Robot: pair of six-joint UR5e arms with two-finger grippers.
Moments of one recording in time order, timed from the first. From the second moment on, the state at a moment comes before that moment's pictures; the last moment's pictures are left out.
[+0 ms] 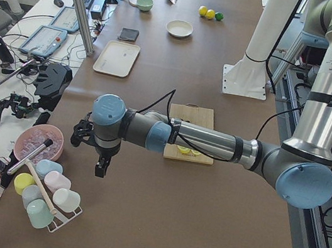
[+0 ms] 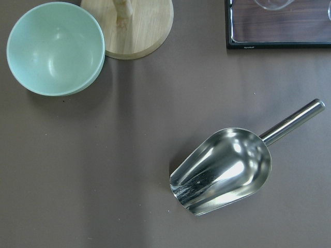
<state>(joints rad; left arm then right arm) -1.61 -1.69 -1.56 -1.64 -2.36 -0.06 1.57 -1.46 1.54 -1.51 2.33 0.13</state>
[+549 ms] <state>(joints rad) -1.61 -1.69 -1.56 -1.64 -2.36 -0.06 1.57 -1.46 1.54 -1.51 2.33 0.13</state>
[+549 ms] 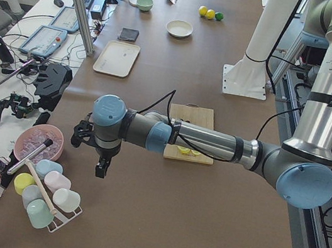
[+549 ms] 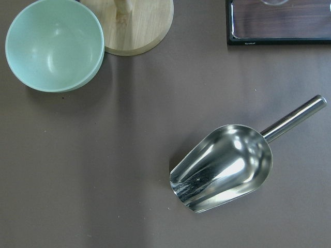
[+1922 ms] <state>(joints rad) -1.61 -1.69 -1.57 -1.64 -2.36 -0.06 1.25 -1.46 1.55 -1.07 2.29 0.55</state>
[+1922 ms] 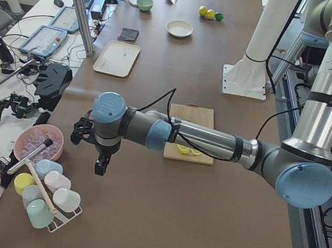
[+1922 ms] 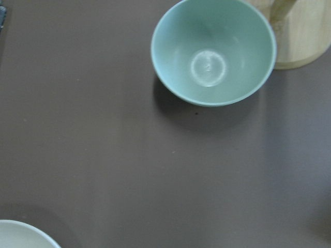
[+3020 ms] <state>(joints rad) -1.61 -1.68 -1.57 -1.64 -2.36 -0.06 0.93 -1.50 1.55 -0.87 2.15 0.62</state>
